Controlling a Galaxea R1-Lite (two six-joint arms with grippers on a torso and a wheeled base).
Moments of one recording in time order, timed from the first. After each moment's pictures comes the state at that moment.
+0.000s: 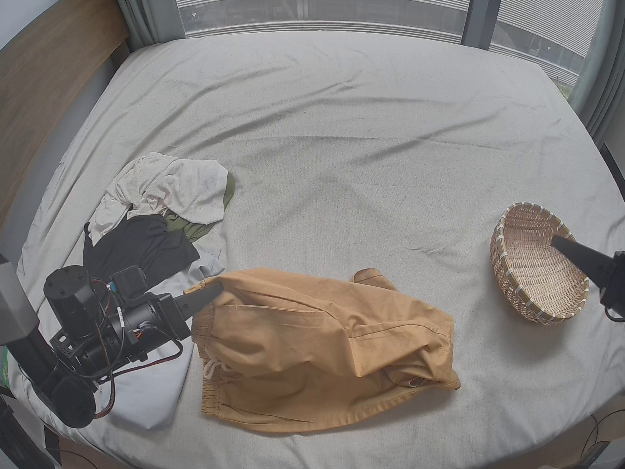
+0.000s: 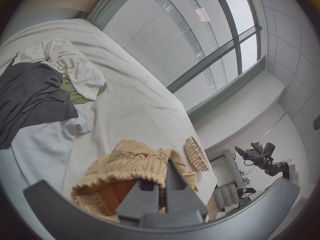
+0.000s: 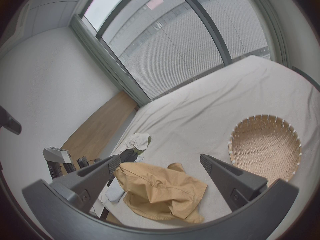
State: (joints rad) left arm -0.29 1.86 -0.22 -1.55 -0.45 -0.59; right arm 0.17 1.05 -0.40 -0.60 0.39 0.40
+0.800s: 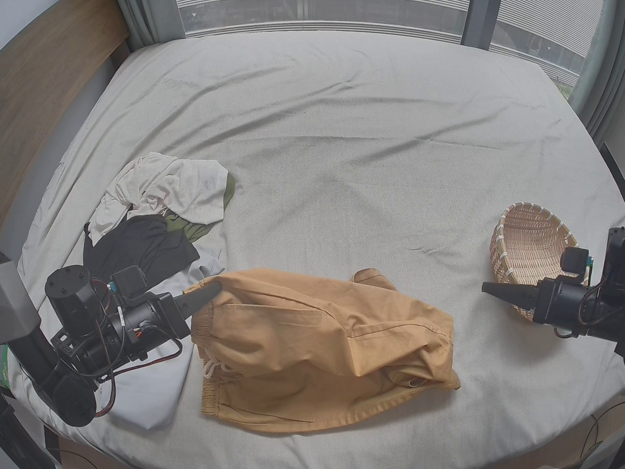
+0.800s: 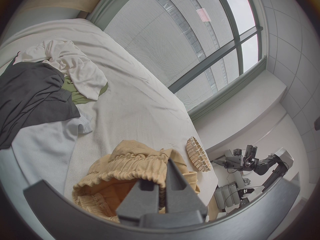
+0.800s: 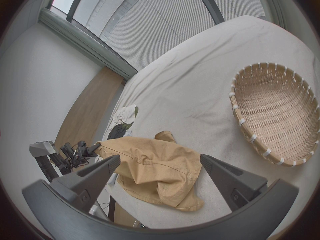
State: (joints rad) left arm -0.27 1.87 -0.23 -1.55 -0.45 -0.59; right arm 0.16 1.46 -0.37 -0.70 0.46 0.40
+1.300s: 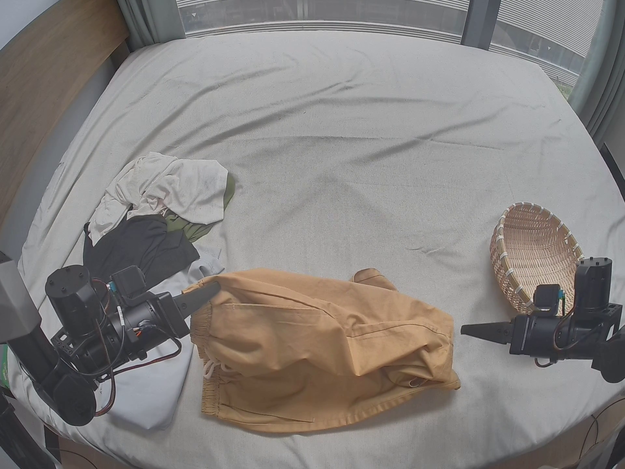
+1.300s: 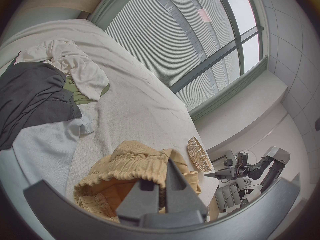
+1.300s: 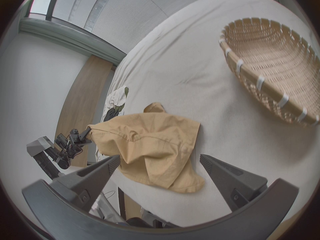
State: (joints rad) left arm -0.27 1.87 -0.23 -1.55 -0.45 -0.59; right arm 0.16 1.62 -0.28 -0.75 0.54 0.42
